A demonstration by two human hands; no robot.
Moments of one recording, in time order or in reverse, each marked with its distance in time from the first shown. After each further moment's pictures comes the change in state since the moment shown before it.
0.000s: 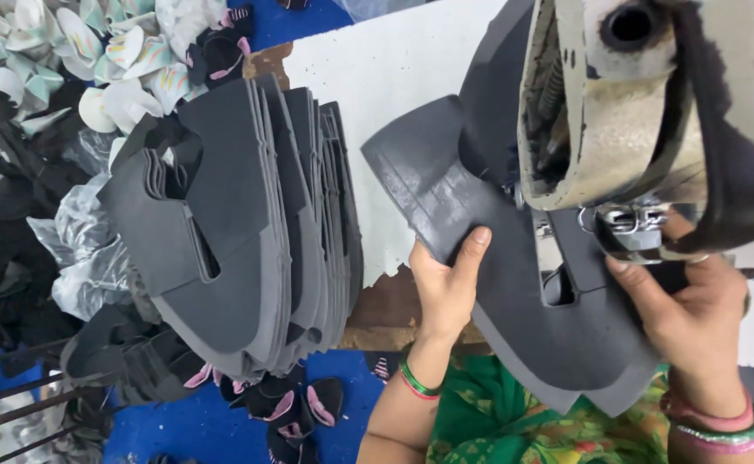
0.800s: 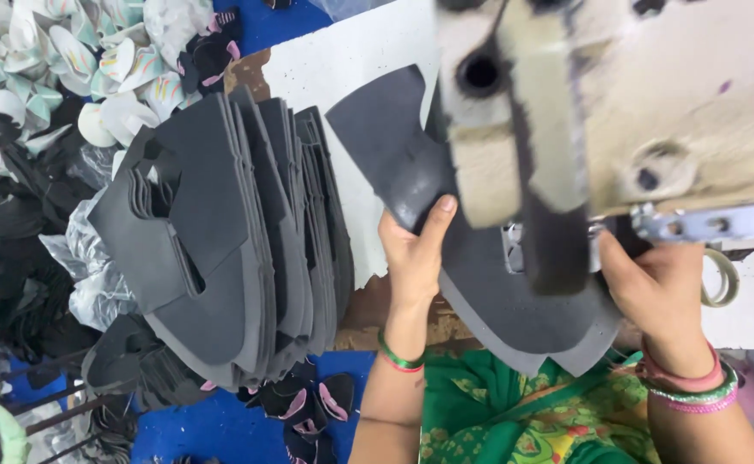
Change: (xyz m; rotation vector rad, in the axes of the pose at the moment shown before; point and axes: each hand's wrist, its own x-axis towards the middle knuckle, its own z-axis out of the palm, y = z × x) left_hand 0.038 -0.001 -0.003 -0.017 -0.036 0.041; right_hand 0.011 0.037 -0.003 0.096 -0.048 0.030
